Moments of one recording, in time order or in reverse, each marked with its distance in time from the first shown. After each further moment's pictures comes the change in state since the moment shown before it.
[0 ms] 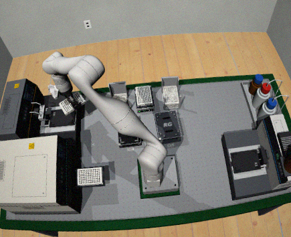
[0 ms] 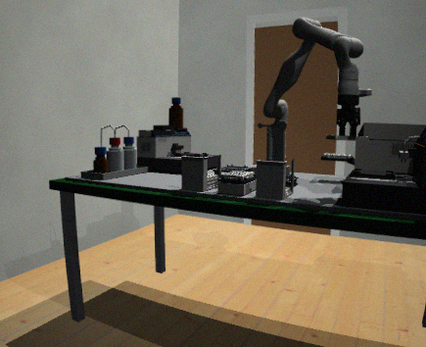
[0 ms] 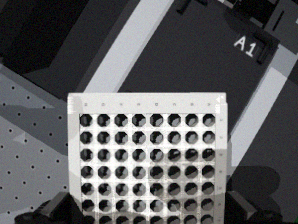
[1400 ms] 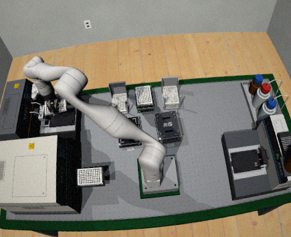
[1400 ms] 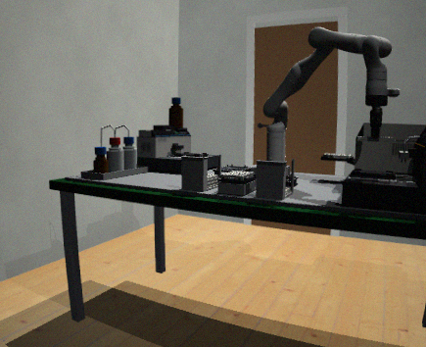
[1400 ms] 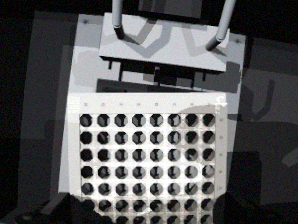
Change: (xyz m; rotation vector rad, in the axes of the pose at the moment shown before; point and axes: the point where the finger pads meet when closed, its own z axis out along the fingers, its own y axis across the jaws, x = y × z) arm 0.085 0.047 0.000 0.000 -0.001 0.423
